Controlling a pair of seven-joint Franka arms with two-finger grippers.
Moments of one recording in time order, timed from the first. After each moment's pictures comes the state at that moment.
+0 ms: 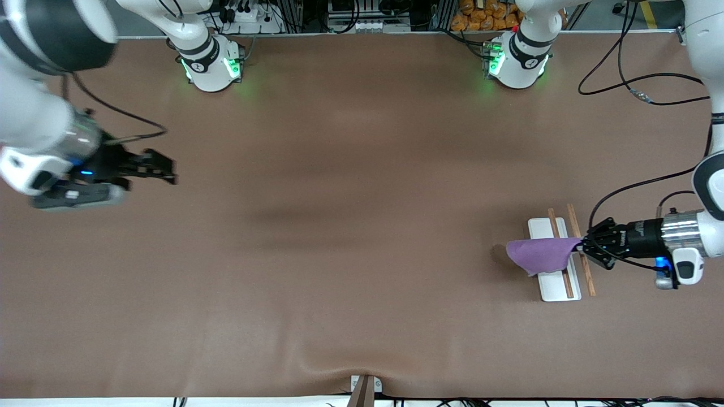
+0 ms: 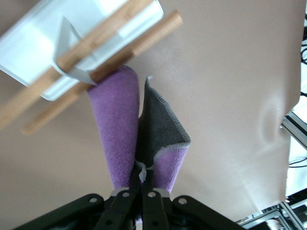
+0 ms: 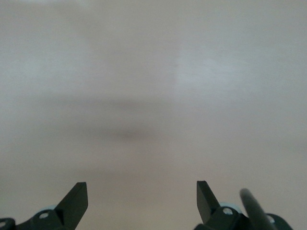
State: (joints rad) left arm 0.26 0.56 -0.13 -1.45 -0.58 1.76 -0.63; right arm -0.02 0.15 0.15 -1.46 0.05 1.58 0.07
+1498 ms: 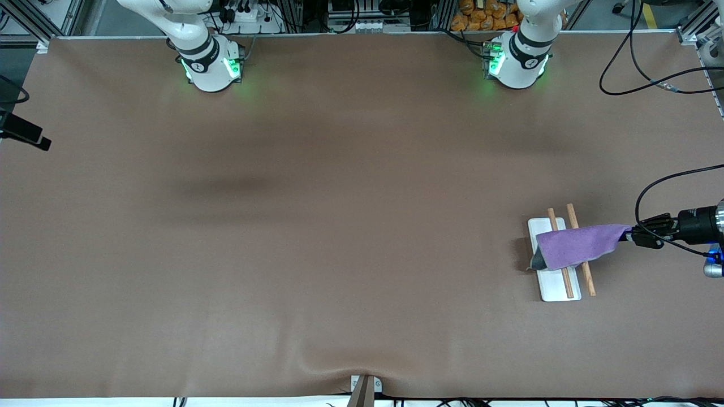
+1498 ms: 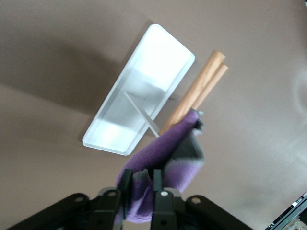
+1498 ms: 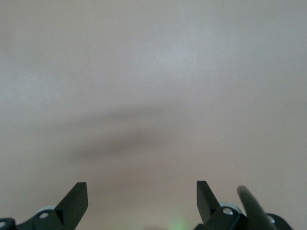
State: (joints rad) left arm 0.45 0.59 -0.13 -1.44 -0.48 1.71 -0.10; right arm -0.07 0.03 -0.07 -1.46 0.00 1.45 0.01
